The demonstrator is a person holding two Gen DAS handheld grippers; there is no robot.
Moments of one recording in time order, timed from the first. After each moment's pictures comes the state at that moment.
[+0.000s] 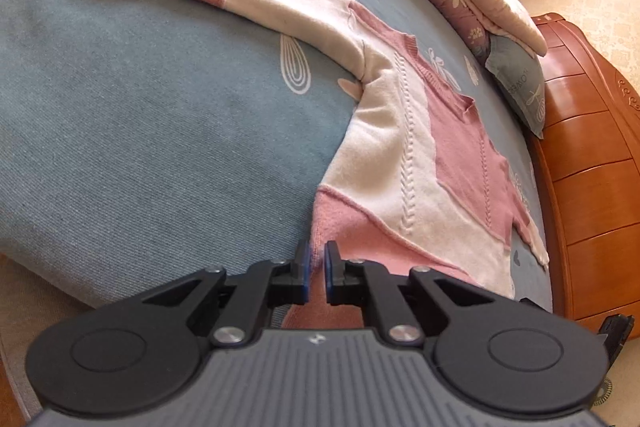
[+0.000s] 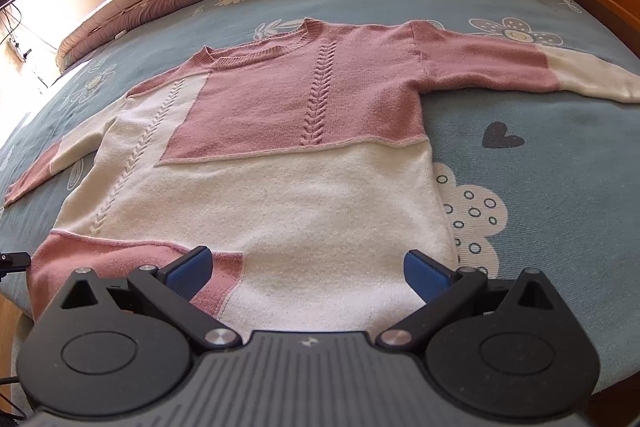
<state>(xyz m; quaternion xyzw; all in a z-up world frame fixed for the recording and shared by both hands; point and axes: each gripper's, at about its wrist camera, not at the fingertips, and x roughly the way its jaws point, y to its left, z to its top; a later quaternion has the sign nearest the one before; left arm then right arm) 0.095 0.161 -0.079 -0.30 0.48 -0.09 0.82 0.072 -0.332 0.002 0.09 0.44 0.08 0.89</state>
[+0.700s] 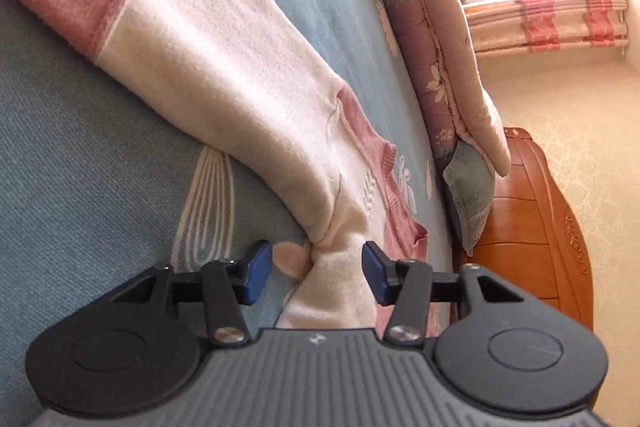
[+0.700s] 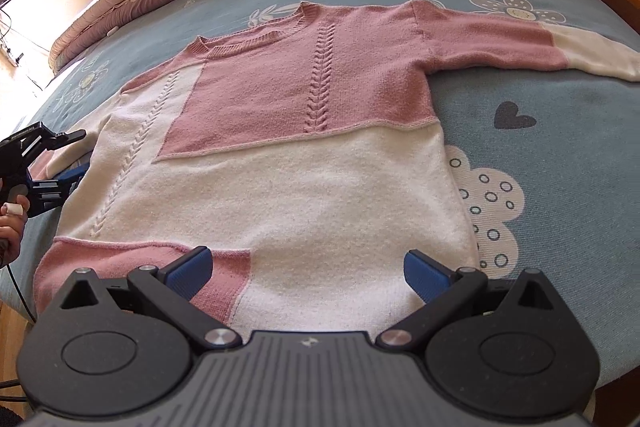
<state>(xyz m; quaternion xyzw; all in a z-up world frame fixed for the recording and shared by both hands) 0.257 0.168 -0.150 -0.53 0.38 -0.11 0.75 0.085 -0.326 -0.007 0.11 0.46 0.07 0.88</state>
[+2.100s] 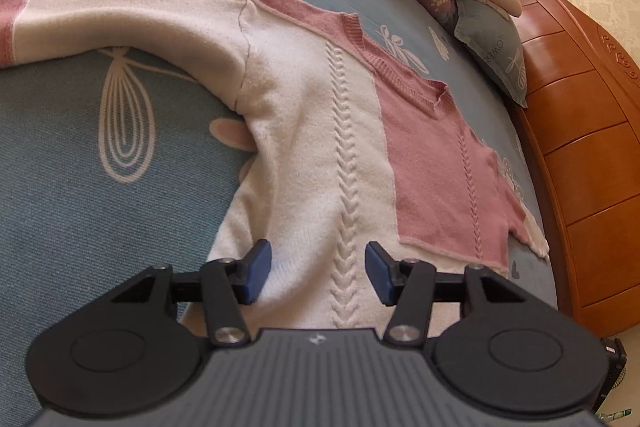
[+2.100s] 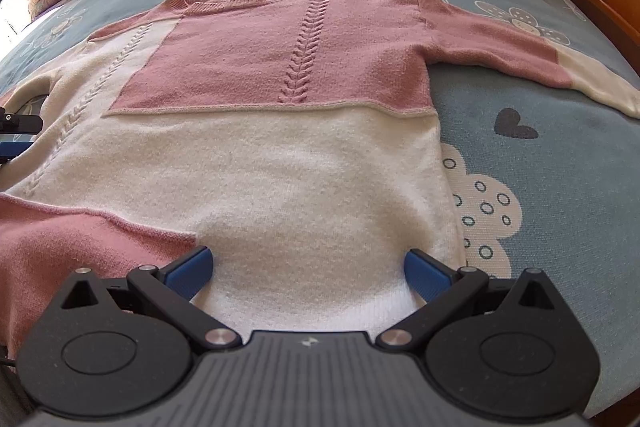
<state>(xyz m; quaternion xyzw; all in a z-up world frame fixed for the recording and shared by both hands) 0.223 0.078 -0.100 -0.27 0.48 -0.15 0.82 0.103 -0.306 -0.038 0.02 0.48 0.04 0.88</state>
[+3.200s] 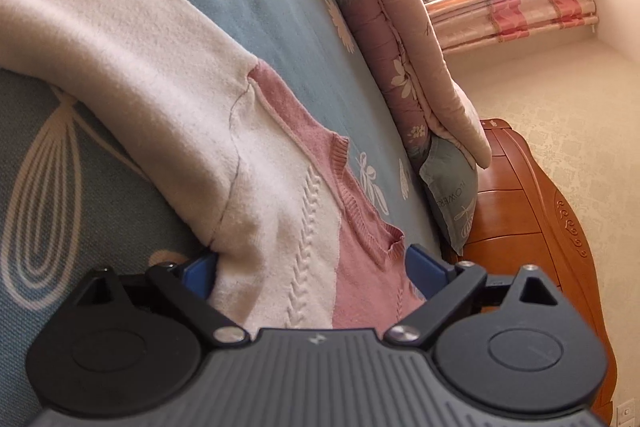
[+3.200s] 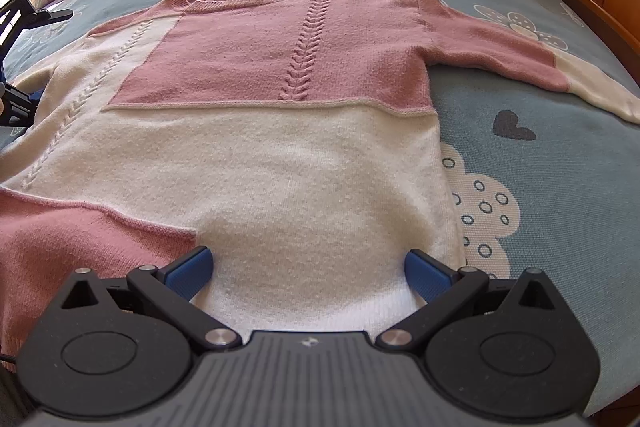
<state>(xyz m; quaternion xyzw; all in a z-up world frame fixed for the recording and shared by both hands) 0.287 0.102 -0.132 -0.50 0.35 -0.14 0.78 0.099 -0.304 -0.039 0.01 0.47 0.04 0.88</state>
